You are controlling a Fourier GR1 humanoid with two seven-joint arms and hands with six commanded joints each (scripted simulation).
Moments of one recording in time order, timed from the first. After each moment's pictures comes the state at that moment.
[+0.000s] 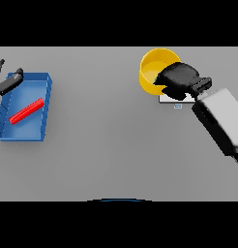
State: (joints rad) left arm -0.45 0.54 0.04 -1.25 -0.12 -0.15 0.49; right arm -0.79 -0.52 0.49 -1.19 0.80 0.48 -0.08
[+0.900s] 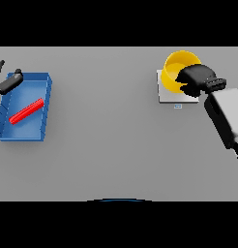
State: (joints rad) left arm -0.45 0.54 0.03 -1.29 -0.13 -0.15 0.57; right arm -0.84 -0.49 0.43 -0.75 0.82 0.28 -0.15
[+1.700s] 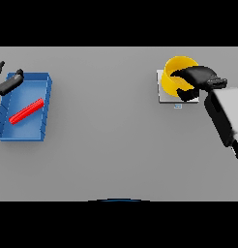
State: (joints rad) left arm -0.44 0.54 0.03 -1.28 -0.12 -0.15 0.55; right arm -0.86 -0.47 0.40 -0.69 0.77 0.34 -0.12
